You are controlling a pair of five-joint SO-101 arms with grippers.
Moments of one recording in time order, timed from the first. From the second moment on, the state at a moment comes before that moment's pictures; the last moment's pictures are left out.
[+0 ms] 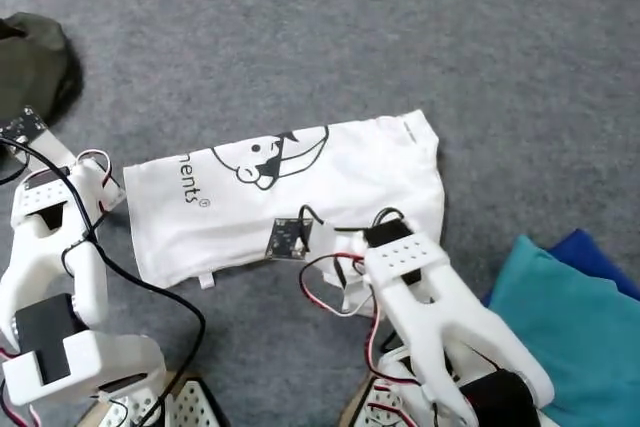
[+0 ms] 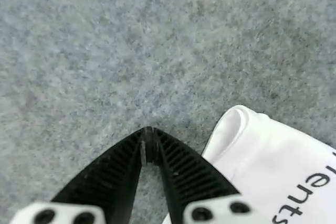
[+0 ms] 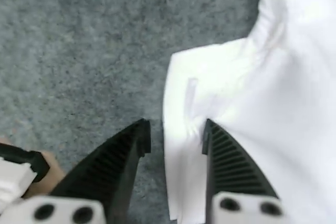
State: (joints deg) left arm -26.6 -5.8 41.9 38.9 11.3; right arm -24.2 -24.5 66.8 59.3 44.5
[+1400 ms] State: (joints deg) left arm -26.6 -5.8 41.9 38.9 10.9; right arm -18.7 24.8 -13.9 87.2 64.0
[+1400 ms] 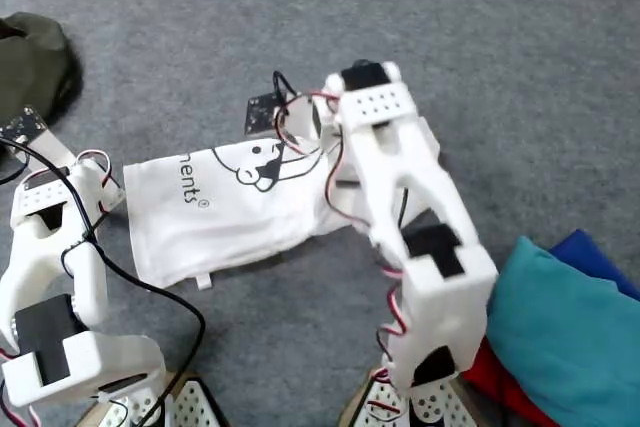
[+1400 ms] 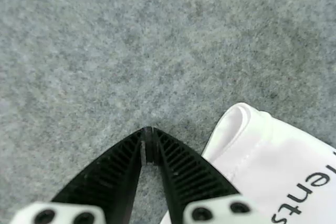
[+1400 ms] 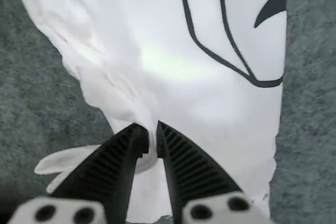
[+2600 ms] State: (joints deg) left arm -26.6 -5.8 41.9 38.9 10.8; right arm -18.9 33.3 -27.5 96.5 61.2
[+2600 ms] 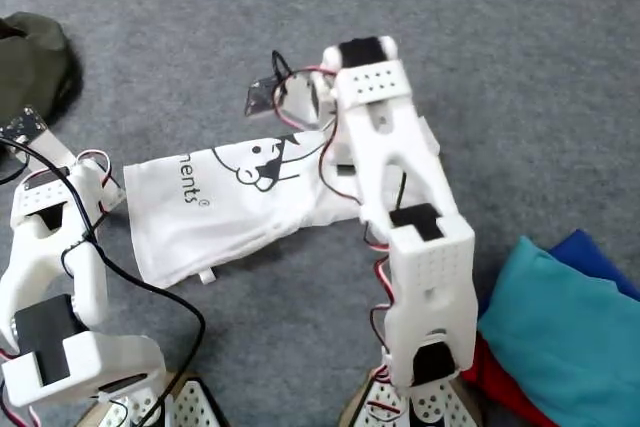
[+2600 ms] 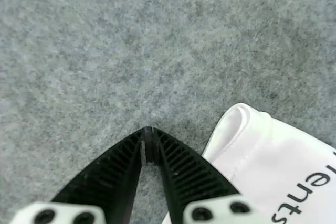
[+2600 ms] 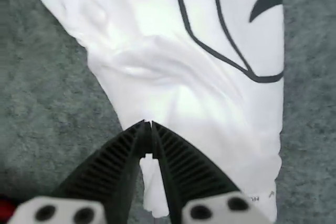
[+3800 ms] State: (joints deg) left arm -23.9 -5.8 33.1 52.9 9.5; right arm -15.7 19.0 -12.8 85.5 58.3
